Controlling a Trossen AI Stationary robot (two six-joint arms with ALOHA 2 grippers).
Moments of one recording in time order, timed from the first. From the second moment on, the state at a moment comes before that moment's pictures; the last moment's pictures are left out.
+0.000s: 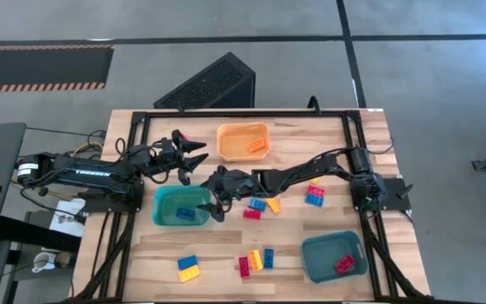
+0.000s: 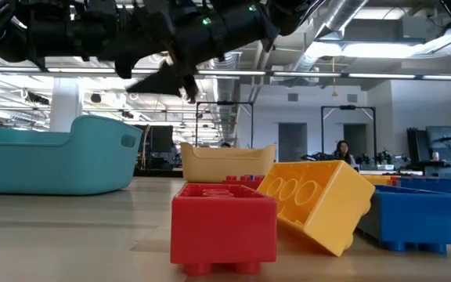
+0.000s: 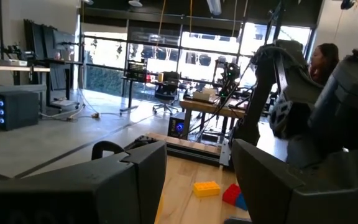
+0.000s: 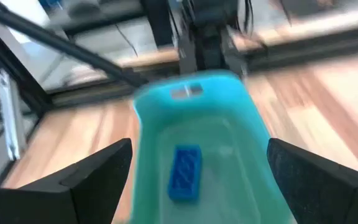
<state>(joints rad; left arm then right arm) 0.20 0.95 0.25 0.88 -0.06 -0.14 0.09 2.09 1.50 0.22 0.04 0.26</state>
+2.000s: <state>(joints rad) 0.72 1.56 0.99 -0.73 -0.14 -0.02 0.36 1.02 0.58 0.26 0.37 0.20</state>
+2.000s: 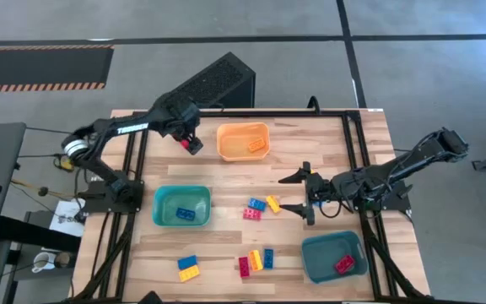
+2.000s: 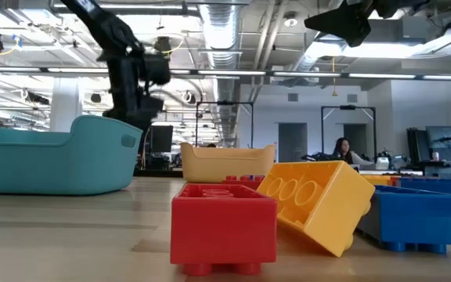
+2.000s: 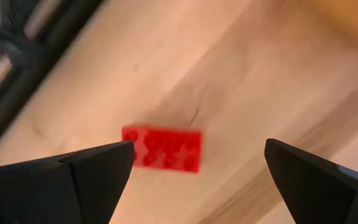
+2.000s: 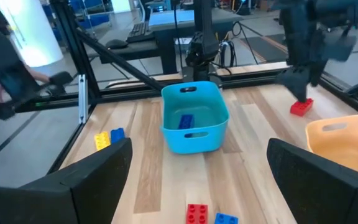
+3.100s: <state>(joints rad) 0.87 1.66 0.99 -0.71 -0.06 0.15 0.35 1.02 0.58 0.24 0.37 0.19</state>
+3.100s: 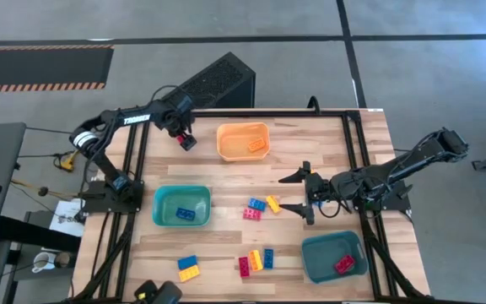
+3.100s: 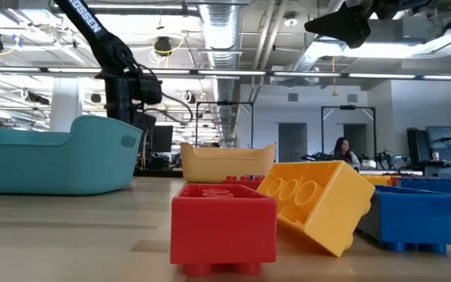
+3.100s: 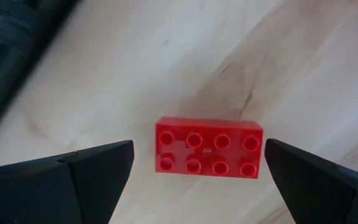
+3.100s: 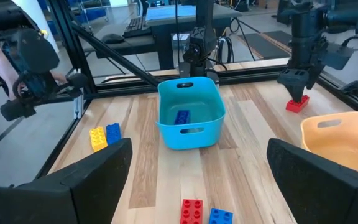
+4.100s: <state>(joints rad) 0.71 1.31 0.93 -0.47 0.32 0.07 0.35 1.02 0.58 0.24 0.37 0.18</state>
